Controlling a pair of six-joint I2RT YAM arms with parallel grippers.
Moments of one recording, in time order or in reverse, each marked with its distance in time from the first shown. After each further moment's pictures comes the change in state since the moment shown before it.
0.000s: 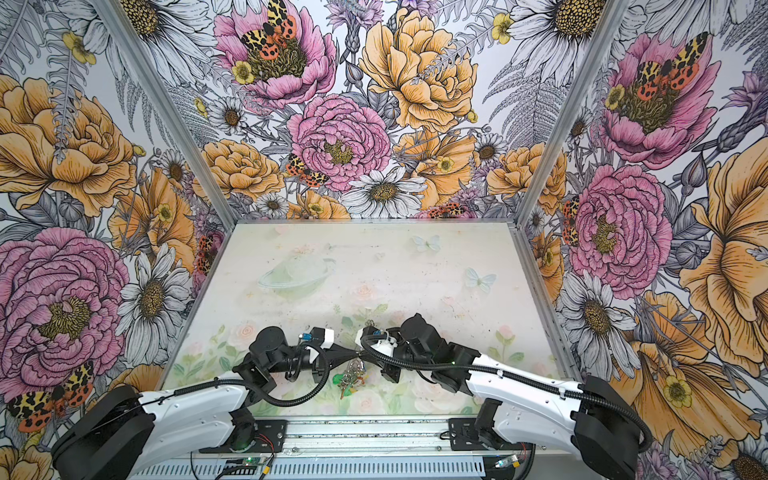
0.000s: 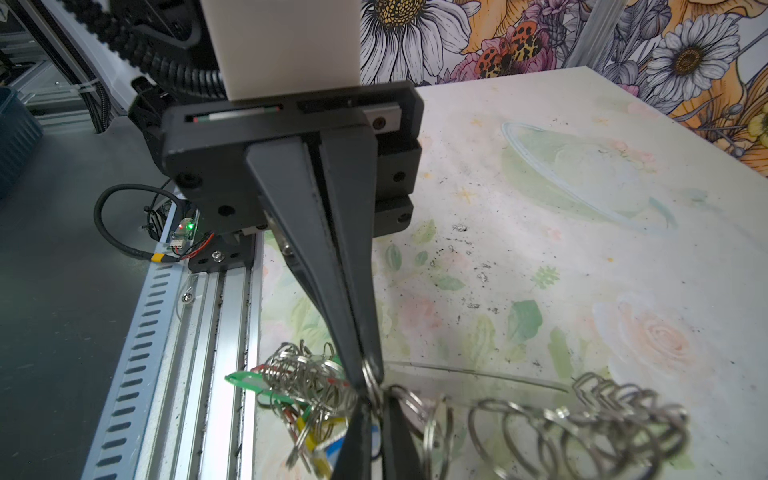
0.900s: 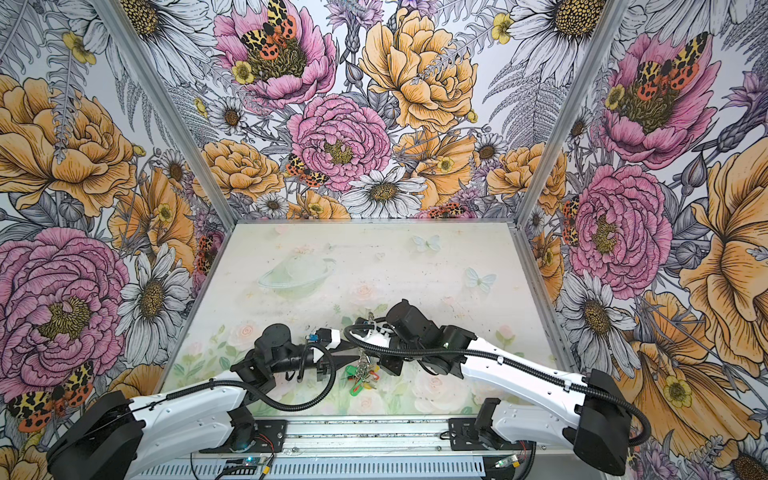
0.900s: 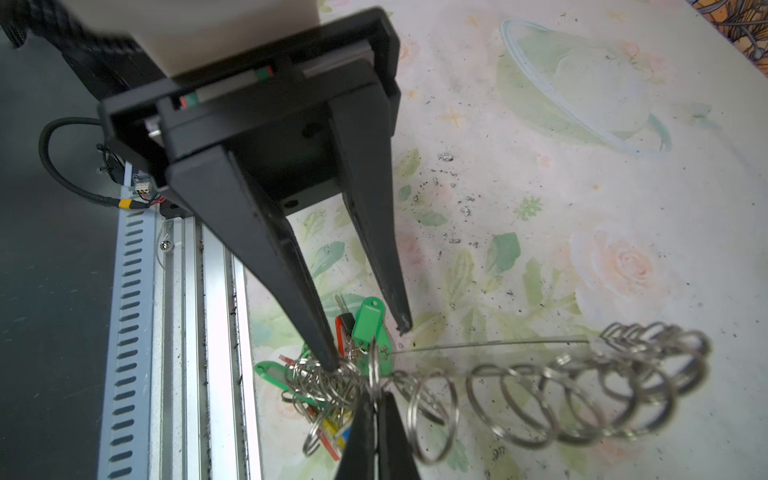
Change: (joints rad) left arm -0.023 -0.043 0.046 -0.207 -0.118 0.130; right arm 0.001 0.092 0.294 -0.491 0.108 -0.069
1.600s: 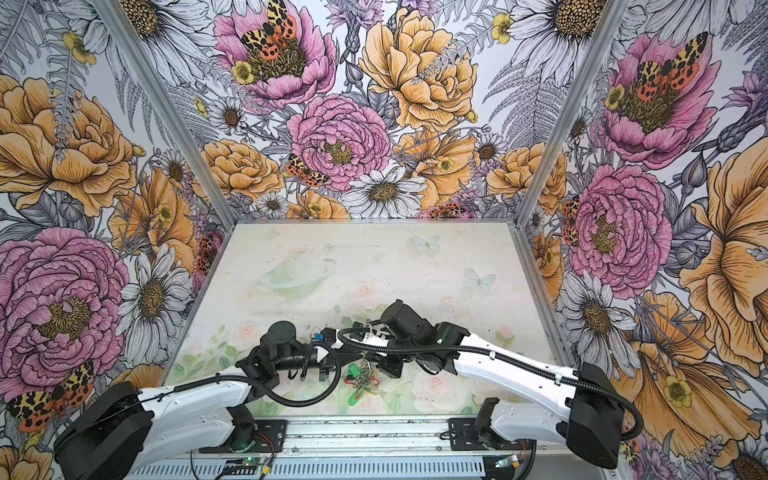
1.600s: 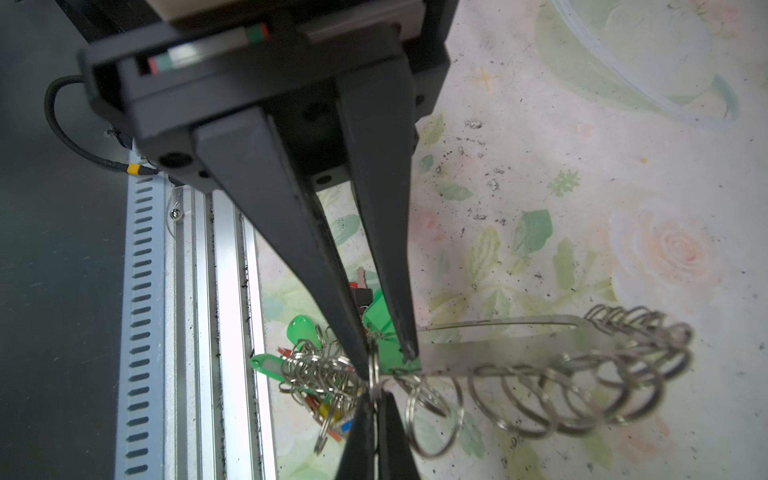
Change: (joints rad) left arm -0.008 0.063 0.028 0.003 0.045 -0.003; right arm 0.006 0.036 0.021 -0.056 -0.035 -0.026
